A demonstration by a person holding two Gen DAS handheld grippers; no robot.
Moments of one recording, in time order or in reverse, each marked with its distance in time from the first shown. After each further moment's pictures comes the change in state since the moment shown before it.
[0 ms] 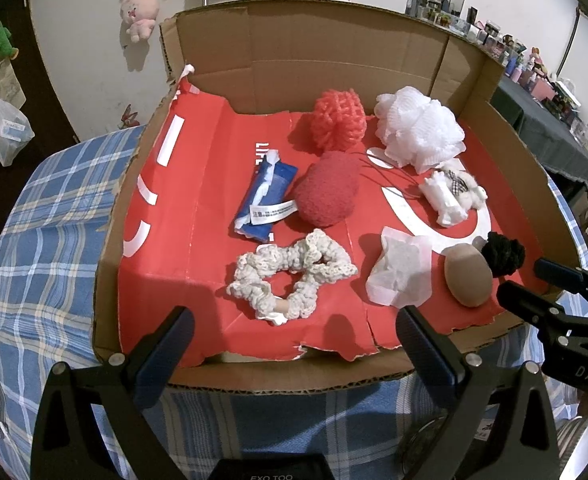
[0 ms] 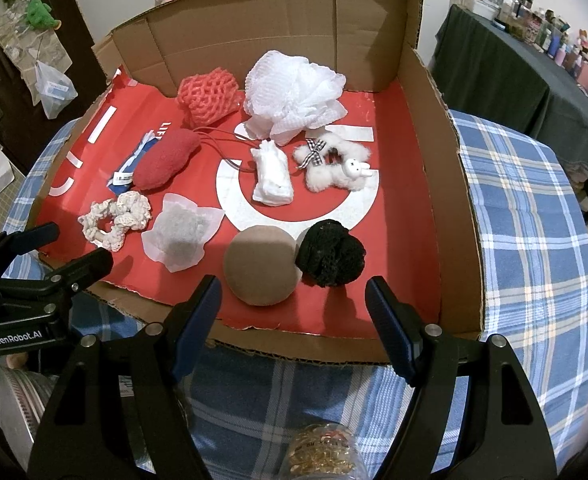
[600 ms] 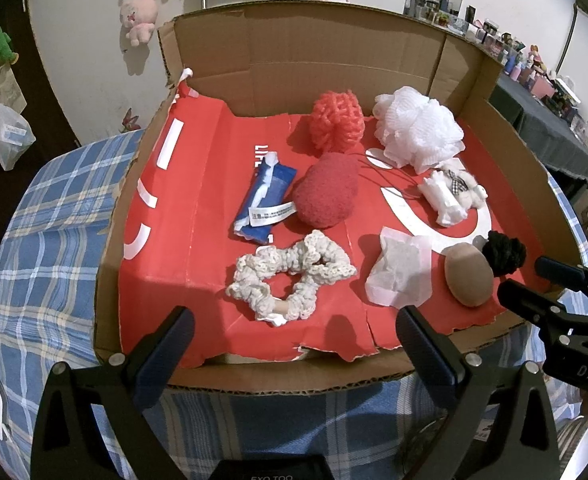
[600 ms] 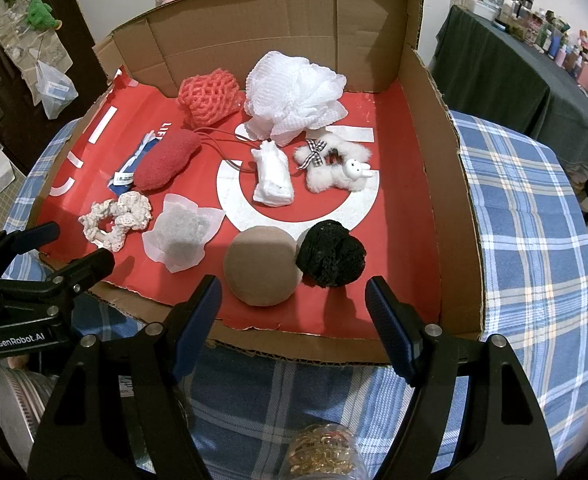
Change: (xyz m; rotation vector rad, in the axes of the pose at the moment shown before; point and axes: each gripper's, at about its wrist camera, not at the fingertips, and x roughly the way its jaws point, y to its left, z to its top) left arm -0.001 -0.002 0.000 0.008 -0.009 0.010; right arm 0.000 0.000 0.000 -0.001 0.001 0.002
